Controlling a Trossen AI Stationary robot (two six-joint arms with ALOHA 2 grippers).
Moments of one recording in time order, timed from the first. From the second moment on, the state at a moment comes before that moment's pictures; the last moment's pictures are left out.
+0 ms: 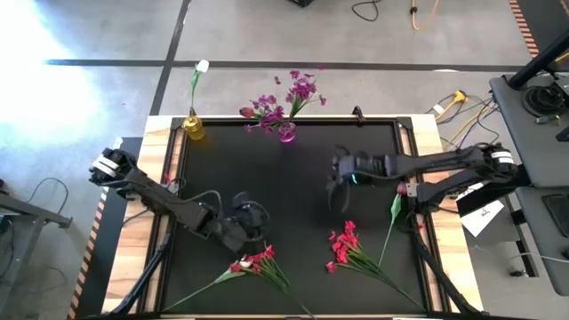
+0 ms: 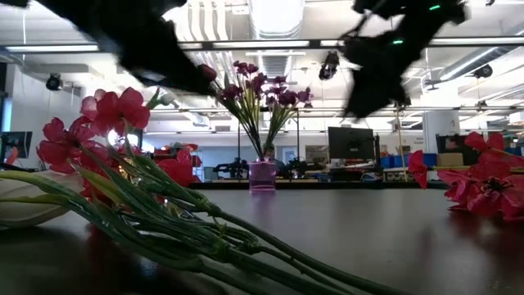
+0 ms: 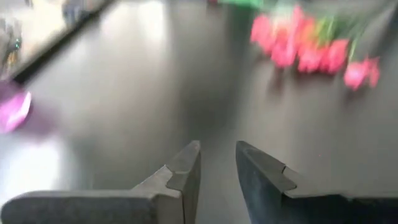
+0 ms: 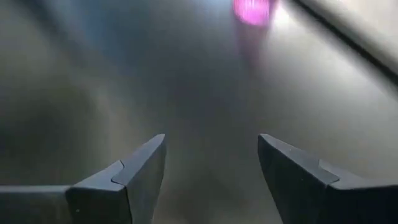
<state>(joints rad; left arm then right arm) -0.47 1.50 0.80 0.02 -0.69 -0.38 -0.07 1.28 0.83 -0.45 0.35 0.44</state>
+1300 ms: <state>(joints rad) -0.47 1.71 0.64 0.87 -0.59 -0.06 0.58 1.42 0.64 -1.15 0.13 2.25</state>
